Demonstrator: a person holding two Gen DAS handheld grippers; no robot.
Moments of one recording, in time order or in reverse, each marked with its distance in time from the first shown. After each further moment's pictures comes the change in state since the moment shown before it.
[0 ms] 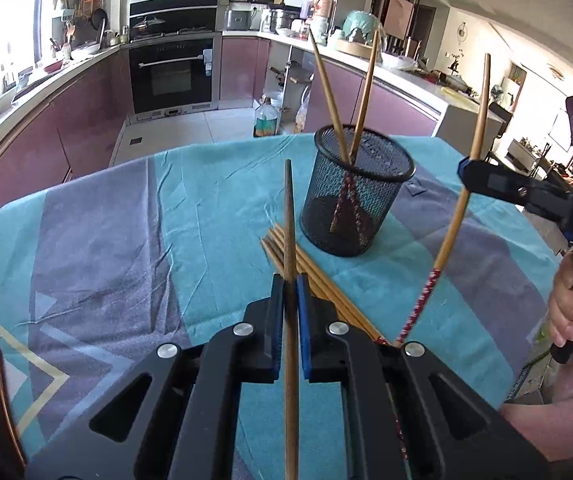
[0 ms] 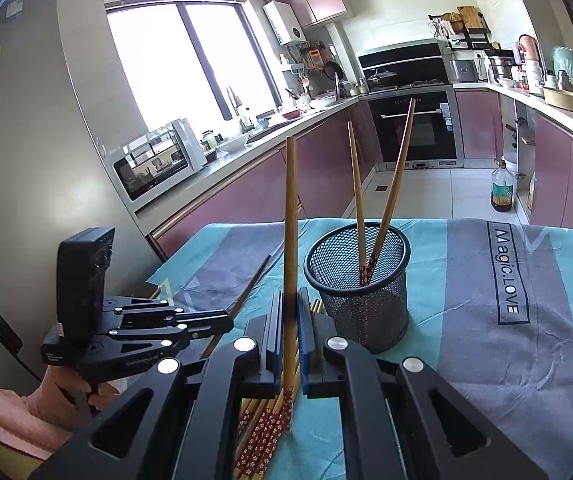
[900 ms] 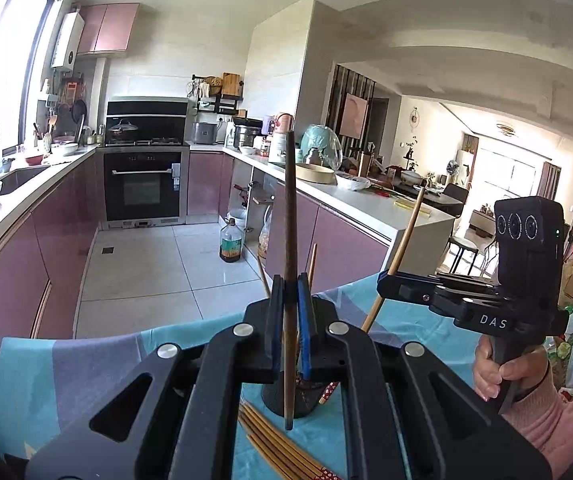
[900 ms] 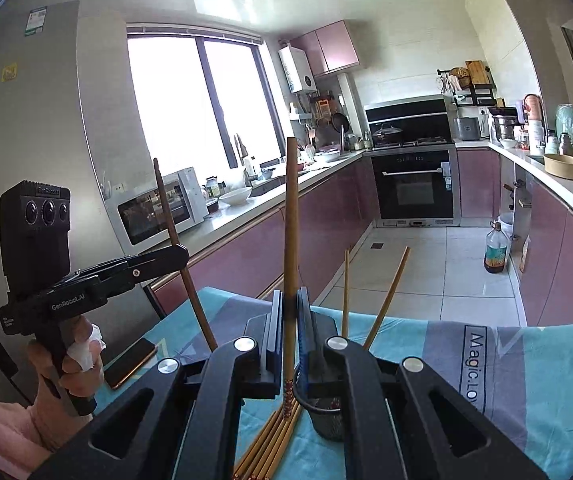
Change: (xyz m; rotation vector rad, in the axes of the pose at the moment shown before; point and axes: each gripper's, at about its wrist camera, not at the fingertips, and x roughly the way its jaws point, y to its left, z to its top) left arm -0.114 -0.035 0.120 0.061 -0.401 -0.121; right arm -0.034 0.003 0.083 -0.092 -0.169 -0.025
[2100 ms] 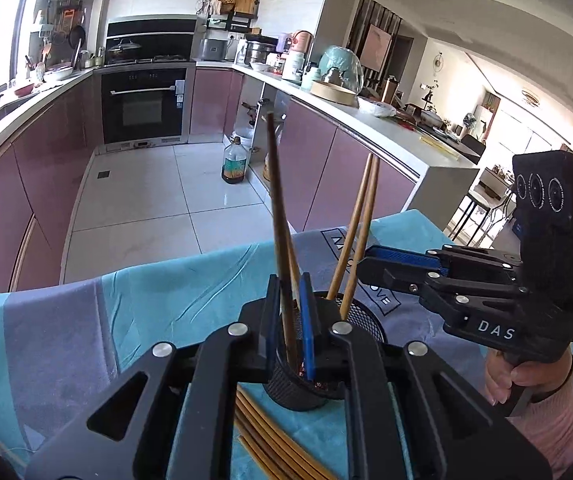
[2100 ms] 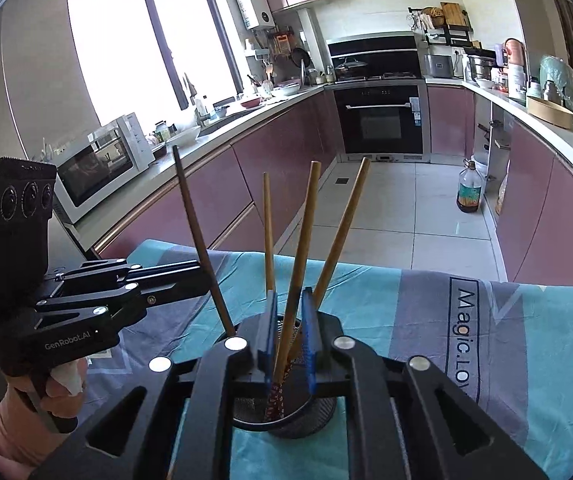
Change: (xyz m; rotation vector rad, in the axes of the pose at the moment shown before) left arm 0.130 0.027 -0.039 -0.100 0.309 0.010; right arm 0.084 -0.051 -0.020 0.075 0.242 -0.132
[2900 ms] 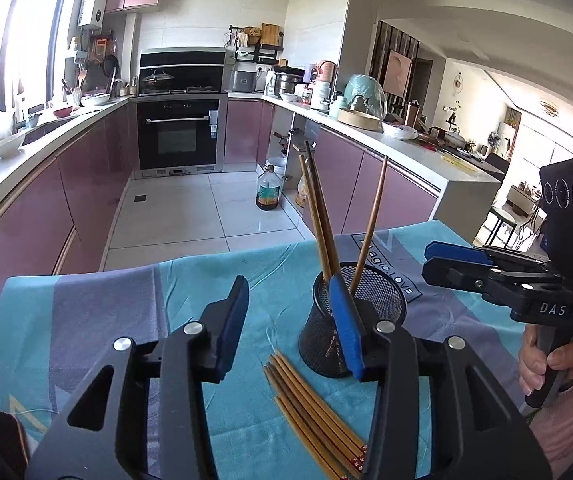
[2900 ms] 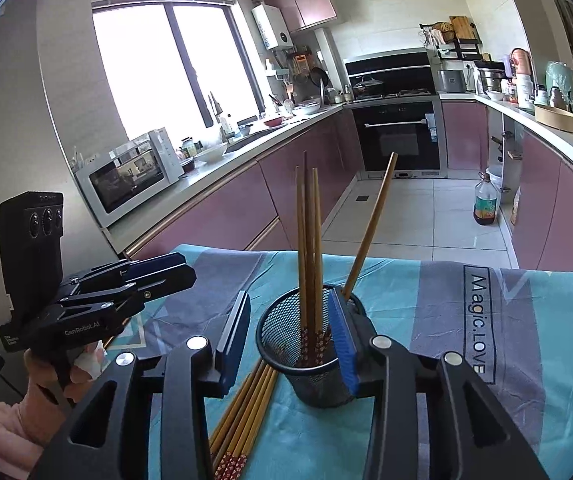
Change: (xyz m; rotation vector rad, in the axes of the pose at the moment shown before) left arm -0.061 0.009 -0.047 0.021 -0.130 0.141; right arm -0.042 0.017 -0.035 -0.018 -0.069 0.101
